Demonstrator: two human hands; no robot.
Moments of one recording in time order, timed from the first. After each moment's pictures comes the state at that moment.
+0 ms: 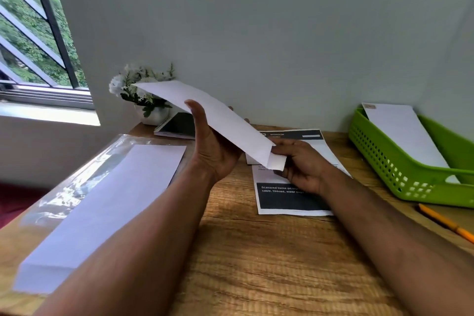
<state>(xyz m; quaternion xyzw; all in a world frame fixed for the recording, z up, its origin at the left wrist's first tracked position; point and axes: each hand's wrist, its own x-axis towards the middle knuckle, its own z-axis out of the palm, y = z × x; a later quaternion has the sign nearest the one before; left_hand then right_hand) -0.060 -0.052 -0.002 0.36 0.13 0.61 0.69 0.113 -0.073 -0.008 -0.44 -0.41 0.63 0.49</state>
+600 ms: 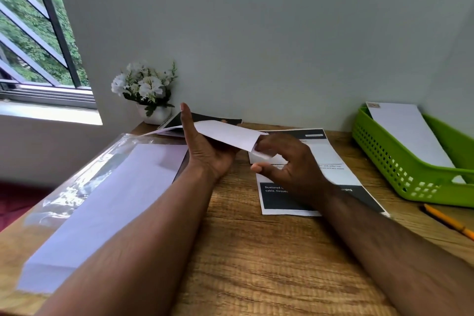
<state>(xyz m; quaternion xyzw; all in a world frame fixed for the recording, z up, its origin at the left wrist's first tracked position) -0.069 -0.041 -0.011 0.22 0.14 0.66 0.70 0.099 -0.089 -0.019 -0.37 -0.82 -0.01 0.44</state>
